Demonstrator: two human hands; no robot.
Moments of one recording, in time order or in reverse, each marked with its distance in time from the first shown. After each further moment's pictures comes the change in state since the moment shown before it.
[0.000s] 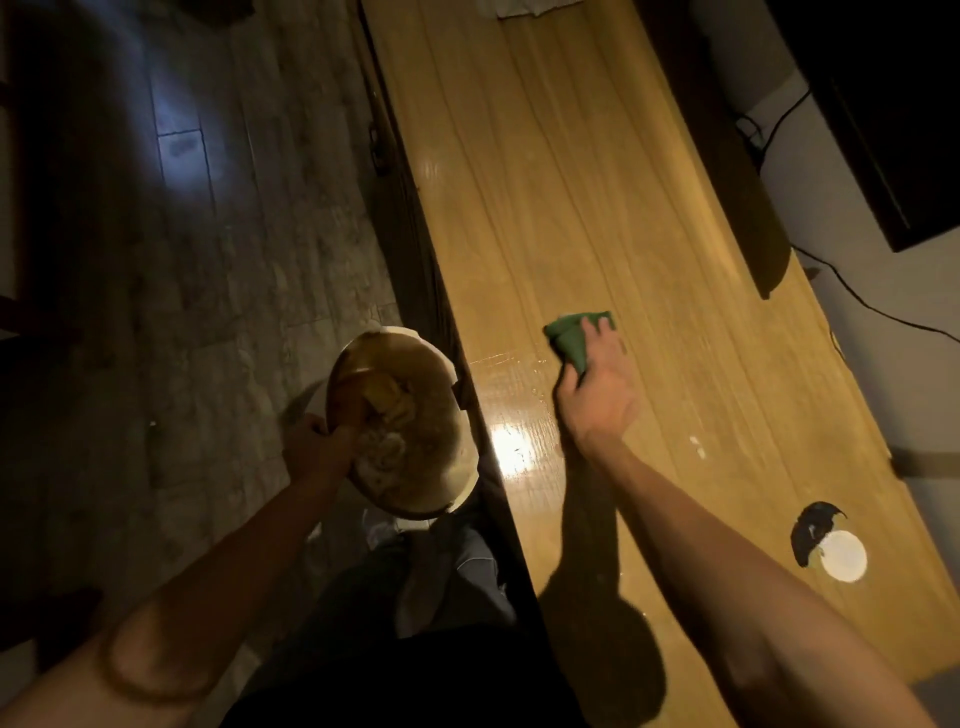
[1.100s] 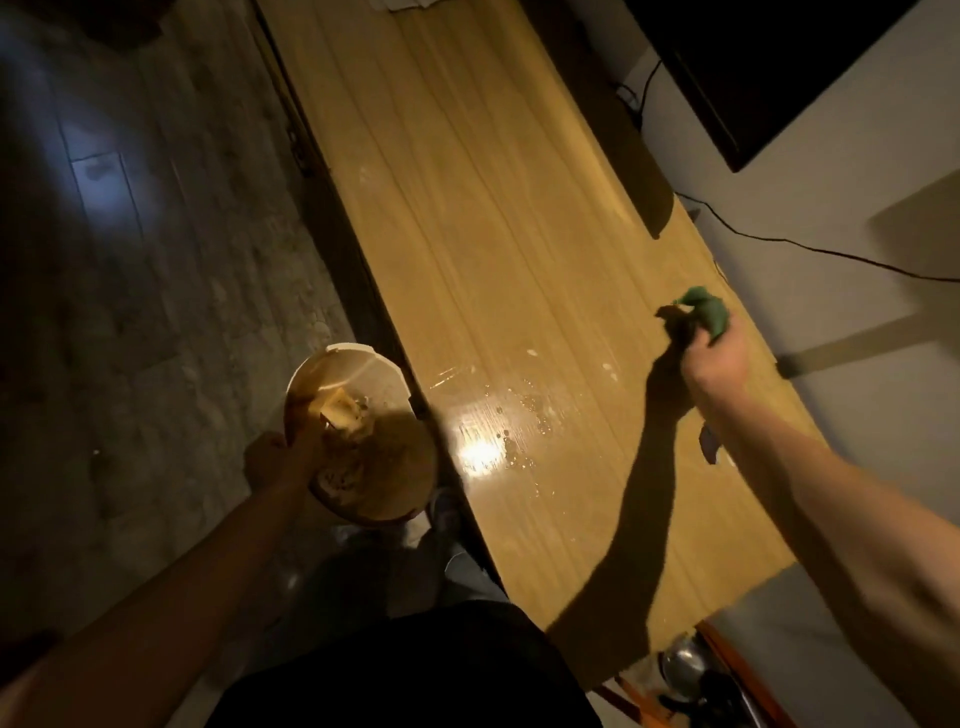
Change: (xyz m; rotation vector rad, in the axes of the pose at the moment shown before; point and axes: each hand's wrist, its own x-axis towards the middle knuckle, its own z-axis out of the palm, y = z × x) left_hand -0.066 -0.027 0.004 0.065 -0.048 -0.099; right_hand -0.005 0.190 -0.135 0.258 0.174 0.566
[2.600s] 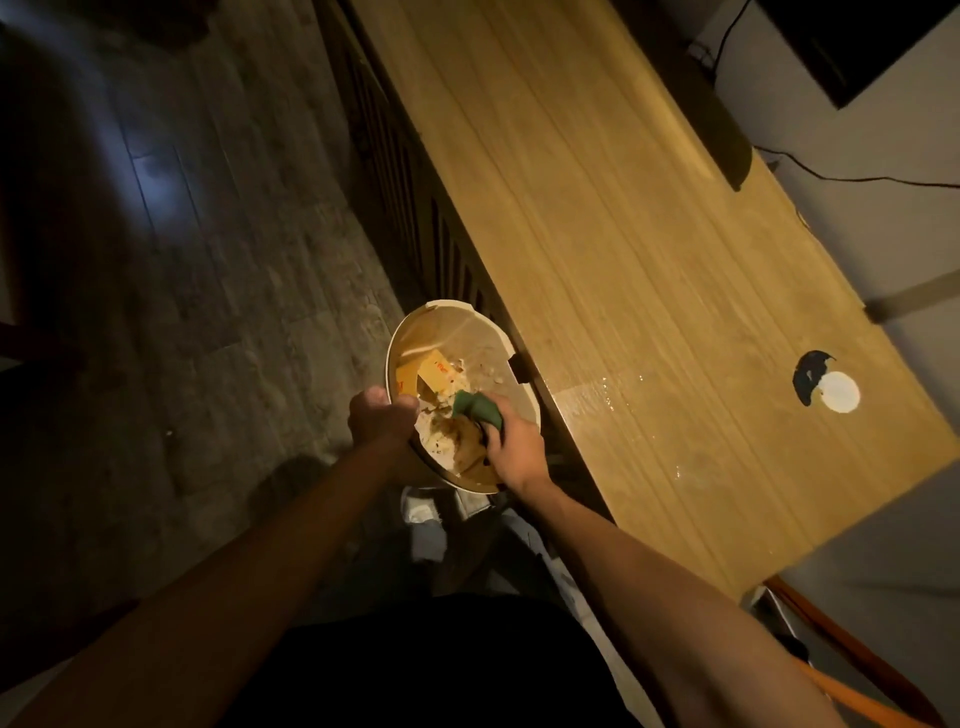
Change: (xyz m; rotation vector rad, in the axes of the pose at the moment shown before) left_hand 0.006 -0.015 -0.034 -0.025 -0.167 0.131; right_hand -0.343 -0.038 0.192 0.019 -0.588 -0.407
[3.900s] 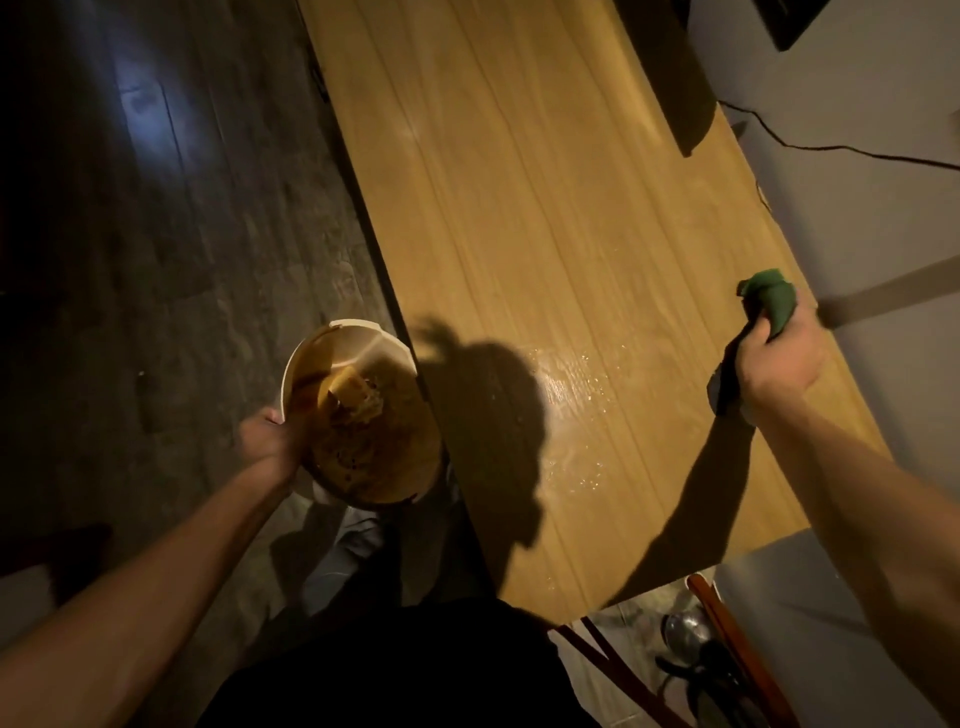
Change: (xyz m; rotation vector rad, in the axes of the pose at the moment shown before) left_hand -0.053 -0.038 0.062 -0.051 0.281 -0.179; right_hand 0.101 0.234 -0.364 -0.171 0.657 0.246
